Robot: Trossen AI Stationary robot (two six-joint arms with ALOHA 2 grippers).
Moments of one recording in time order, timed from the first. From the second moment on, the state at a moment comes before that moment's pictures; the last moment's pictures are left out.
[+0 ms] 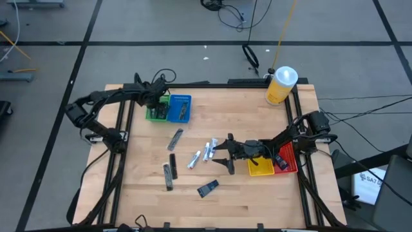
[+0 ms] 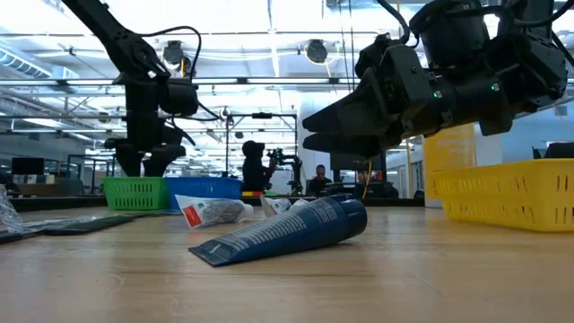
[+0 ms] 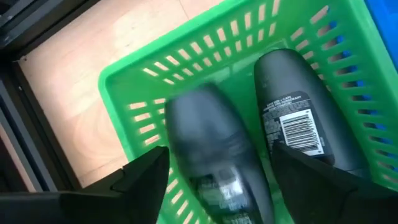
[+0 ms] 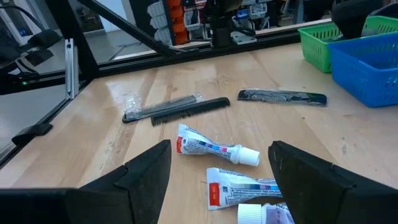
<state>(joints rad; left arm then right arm) 0.79 1.50 0.85 -0.68 -0.21 -0.26 0.19 1.84 0.53 1.14 0.16 0.23</state>
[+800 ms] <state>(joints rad) 0.10 1.09 0.53 -0.09 -0.16 -0.16 0.10 1.73 0.71 0.66 0.21 0.24</state>
